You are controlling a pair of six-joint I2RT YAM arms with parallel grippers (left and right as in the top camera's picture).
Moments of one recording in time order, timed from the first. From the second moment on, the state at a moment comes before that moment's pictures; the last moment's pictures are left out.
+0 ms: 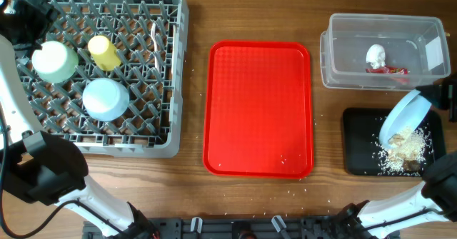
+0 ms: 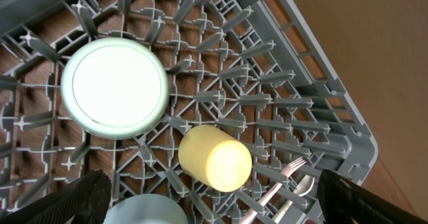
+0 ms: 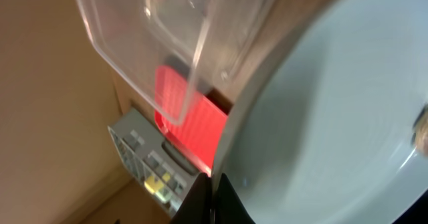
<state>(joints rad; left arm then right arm) 0.46 1.94 2.03 -1.08 0.19 -0.47 -0.84 1.88 1.65 -1.44 -0.76 0.26</state>
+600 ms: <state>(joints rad) 0.46 1.94 2.03 -1.08 0.19 -0.47 -0.87 1.88 1.65 -1.43 -0.88 0.19</state>
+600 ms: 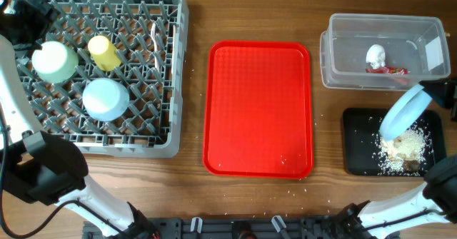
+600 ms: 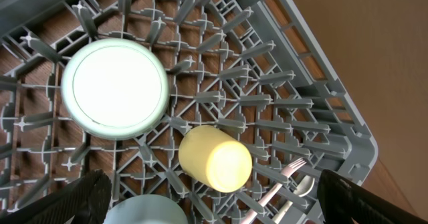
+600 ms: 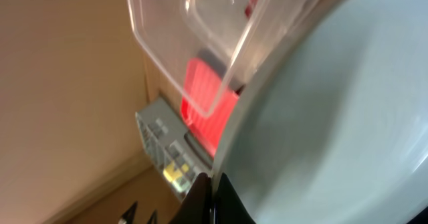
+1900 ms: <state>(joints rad) 0.46 1.94 2.03 -1.08 0.19 -0.47 0.53 2.19 1.64 0.49 -0.88 1.23</state>
